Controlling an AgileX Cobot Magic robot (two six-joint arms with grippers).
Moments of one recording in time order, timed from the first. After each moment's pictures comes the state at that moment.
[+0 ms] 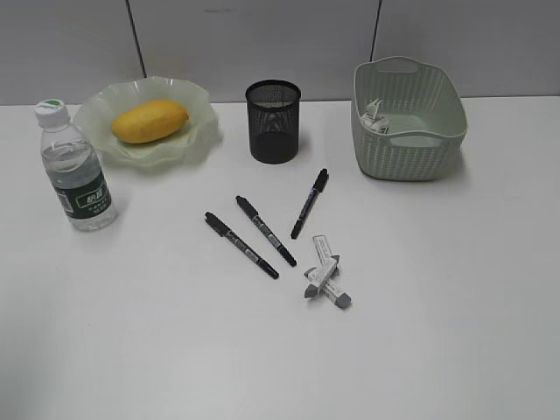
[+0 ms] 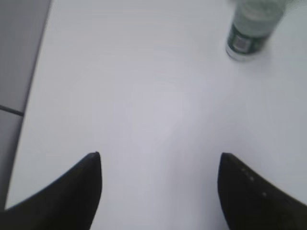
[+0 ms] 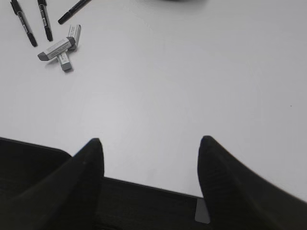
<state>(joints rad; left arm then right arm) 0.00 0.76 -0.83 0.12 1.06 0.00 0.22 0.17 -0.51 0.05 1.04 -0.04</state>
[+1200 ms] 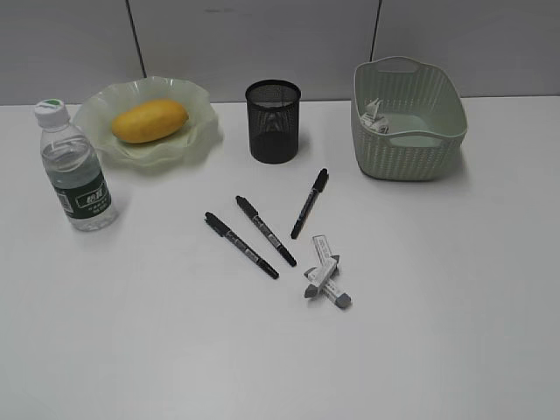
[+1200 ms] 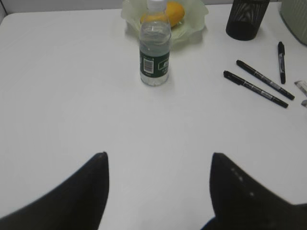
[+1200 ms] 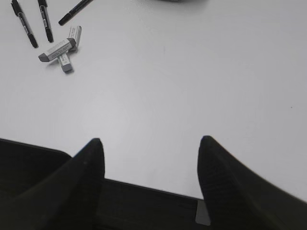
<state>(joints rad) 0.00 -0.01 -0.57 -0.14 1.16 0.06 0.22 0.17 -0.51 0.06 1.04 -0.04</state>
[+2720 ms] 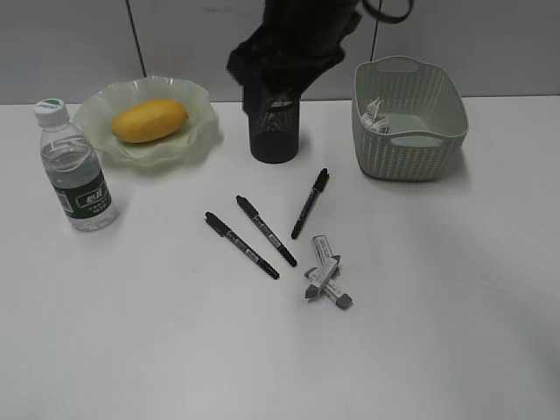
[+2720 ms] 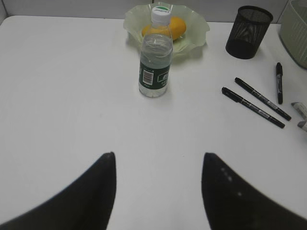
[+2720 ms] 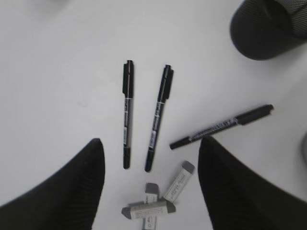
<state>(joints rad) 0.00 -0.01 -0.53 -0.15 1.06 0.01 0.64 2.05 -1.93 0.12 1.09 -0.21</state>
